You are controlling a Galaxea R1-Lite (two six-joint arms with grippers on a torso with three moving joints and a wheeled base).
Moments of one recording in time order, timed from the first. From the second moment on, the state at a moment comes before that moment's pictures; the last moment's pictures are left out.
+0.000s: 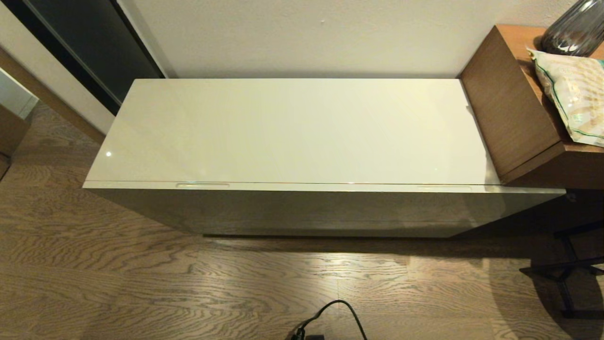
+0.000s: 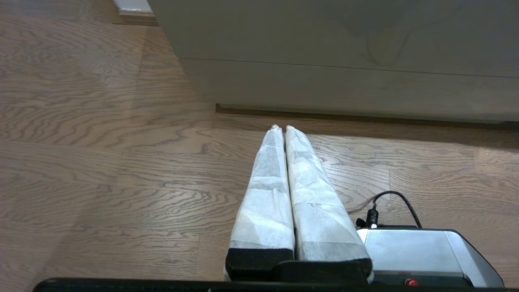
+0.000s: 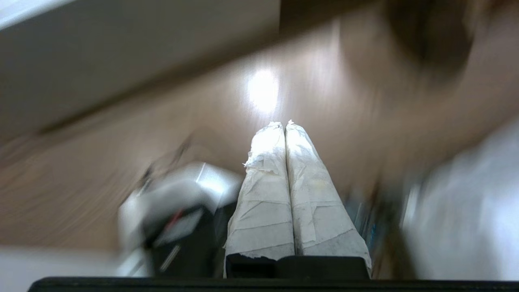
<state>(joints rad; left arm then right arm) -0.01 0.00 -0.03 0.08 0.01 -0.02 0.00 0.16 -1.03 1.15 -0.26 0.28</state>
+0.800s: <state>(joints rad) -0.01 0.00 -0.03 0.08 0.01 -0.01 0.00 0.00 -0.03 -0.05 -0.03 -0.06</state>
